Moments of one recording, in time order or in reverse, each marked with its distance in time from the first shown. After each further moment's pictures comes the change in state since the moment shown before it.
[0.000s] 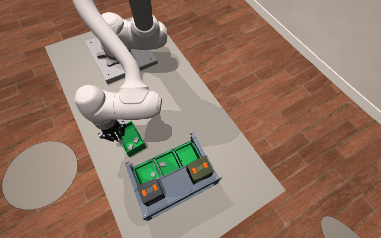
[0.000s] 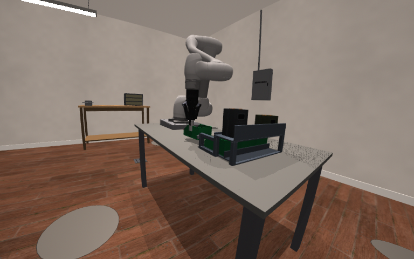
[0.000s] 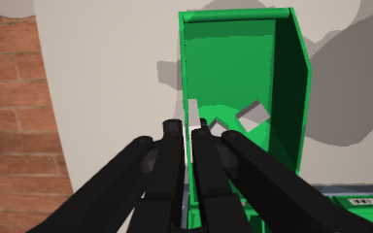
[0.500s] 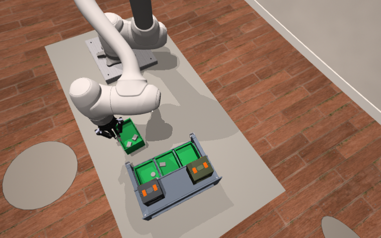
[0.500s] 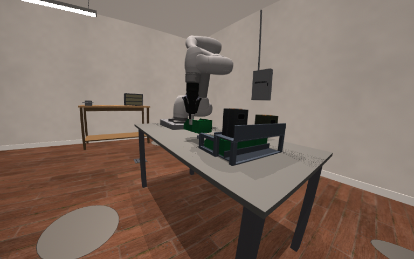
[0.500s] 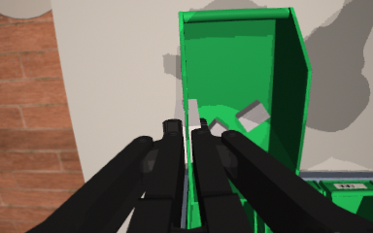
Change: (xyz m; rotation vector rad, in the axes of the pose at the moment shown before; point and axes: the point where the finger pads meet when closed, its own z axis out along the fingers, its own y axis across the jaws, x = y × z) arm 0.000 0.000 -0.039 0.000 0.000 0.000
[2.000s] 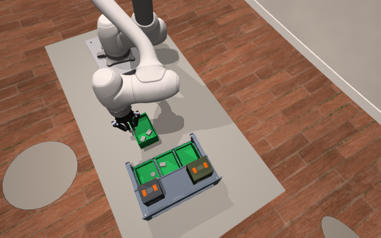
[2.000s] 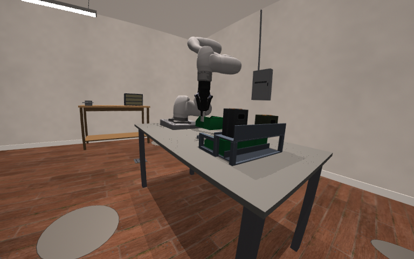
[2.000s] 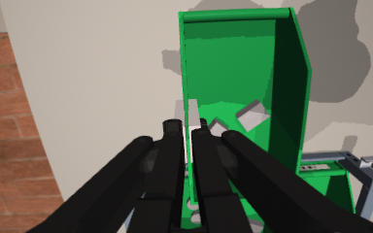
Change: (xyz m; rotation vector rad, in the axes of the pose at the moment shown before) arm -0.016 0.076 -0.018 -0.004 -0.001 0.080
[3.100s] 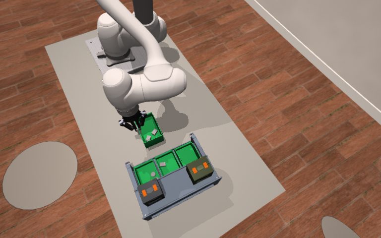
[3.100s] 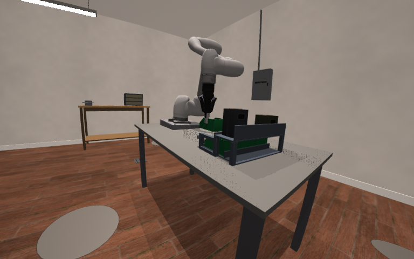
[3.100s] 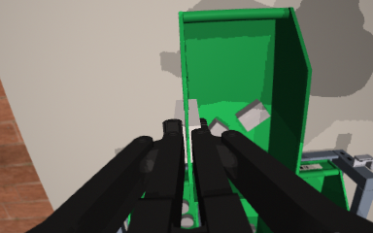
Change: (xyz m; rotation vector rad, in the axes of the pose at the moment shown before) arm -0.004 0.027 0.011 0.004 0.001 0.030
